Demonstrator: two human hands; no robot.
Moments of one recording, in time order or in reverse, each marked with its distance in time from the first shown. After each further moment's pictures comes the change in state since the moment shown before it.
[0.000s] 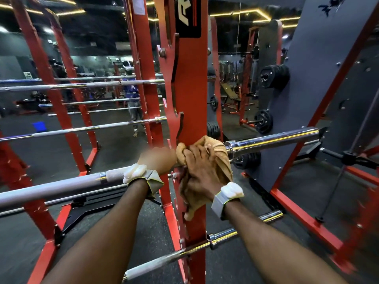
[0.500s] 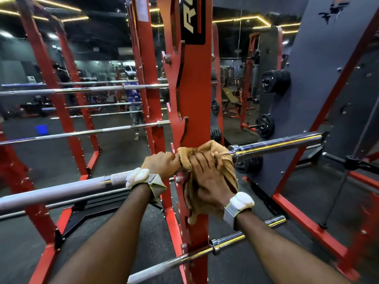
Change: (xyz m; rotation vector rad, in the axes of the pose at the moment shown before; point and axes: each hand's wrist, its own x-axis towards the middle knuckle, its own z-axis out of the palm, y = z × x) left_hand 0.000 -0.002 -0.004 0.012 -0.063 0.017; right_hand -0.015 0.007 0.002 -0.142 0.090 -0.032
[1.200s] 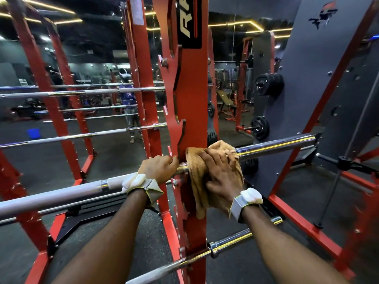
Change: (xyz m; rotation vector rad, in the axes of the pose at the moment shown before) left_hand -0.004 -0.004 -0.003 -0.024 -0.014 0.043; right_hand -0.003 0.047 -0.007 0.104 -0.126 0.103
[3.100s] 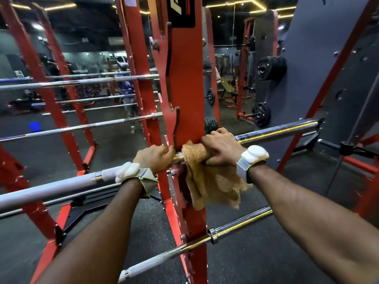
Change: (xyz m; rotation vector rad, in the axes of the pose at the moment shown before) left_hand 0.002 0.002 0.002 -0.005 0.019 -0.014; right_hand 0.057 0.034 -0.032 -0.134 -0.253 -0.229
